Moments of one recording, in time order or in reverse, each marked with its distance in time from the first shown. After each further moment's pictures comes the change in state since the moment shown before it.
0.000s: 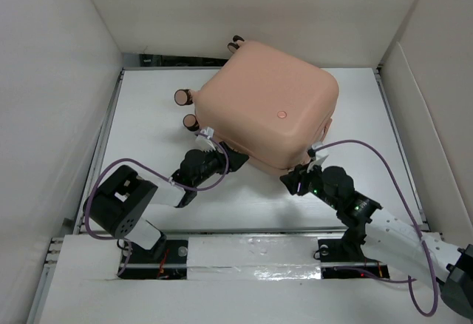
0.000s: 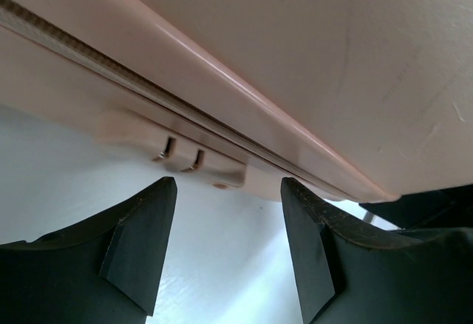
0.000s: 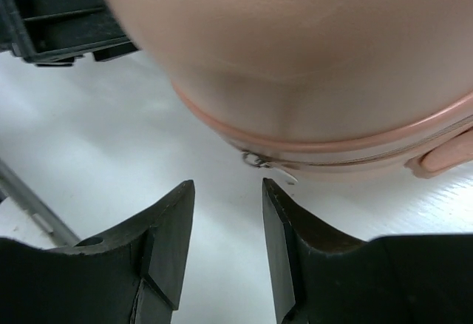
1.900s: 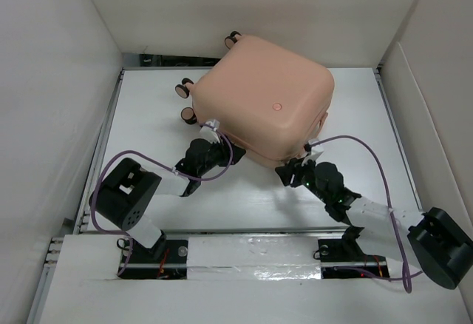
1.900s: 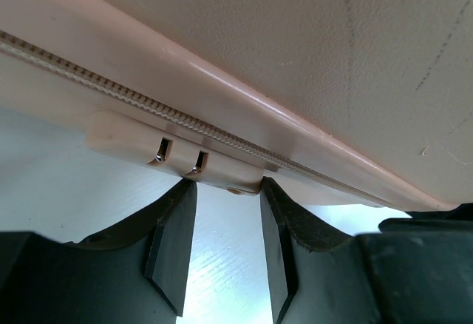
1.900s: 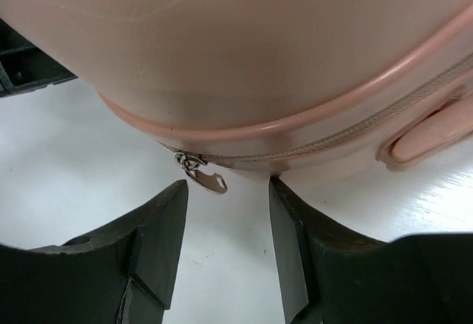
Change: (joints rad) left arm 0.040 0.069 0.137 -0.157 -0.007 0.163; right arm -0.083 0.365 -0.085 0.507 0.023 0.015
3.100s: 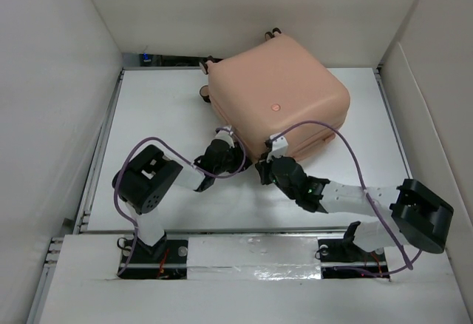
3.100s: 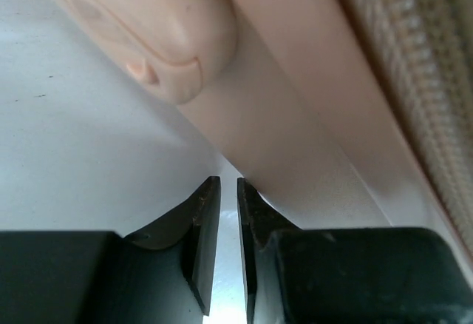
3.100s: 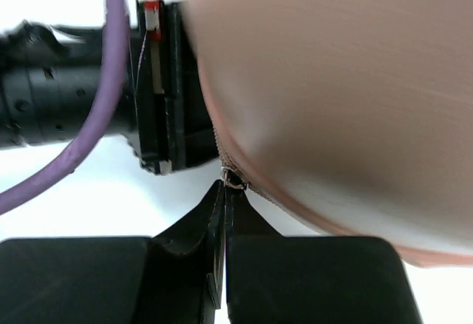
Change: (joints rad) left arm -0.098 0.196 0.137 -0.145 -0.051 -0.063; right arm 0.360 0.296 0.414 -0.303 0.357 -0.054
